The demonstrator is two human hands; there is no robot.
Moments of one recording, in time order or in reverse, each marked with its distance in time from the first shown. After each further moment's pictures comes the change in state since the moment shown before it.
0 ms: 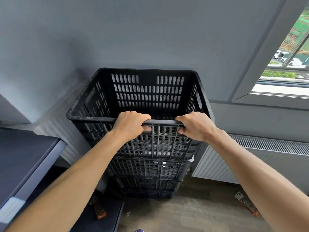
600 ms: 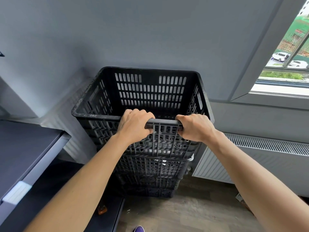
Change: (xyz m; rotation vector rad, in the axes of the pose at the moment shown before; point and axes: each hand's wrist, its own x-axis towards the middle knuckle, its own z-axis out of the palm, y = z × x) left_hand -0.022 0.029 0.008 -0.006 0.102 -0.072; right_hand -0.019 0.001 0.014 -0.036 0.043 0.007
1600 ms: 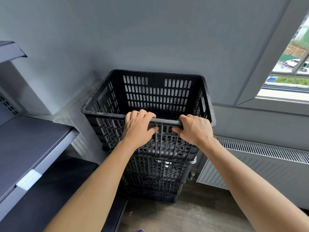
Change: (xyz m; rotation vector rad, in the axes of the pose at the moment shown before) left_hand -0.020 0.019 0.011 -0.014 0.107 -0.183; right_hand -0.006 -0.010 0.016 -0.038 0.226 0.104
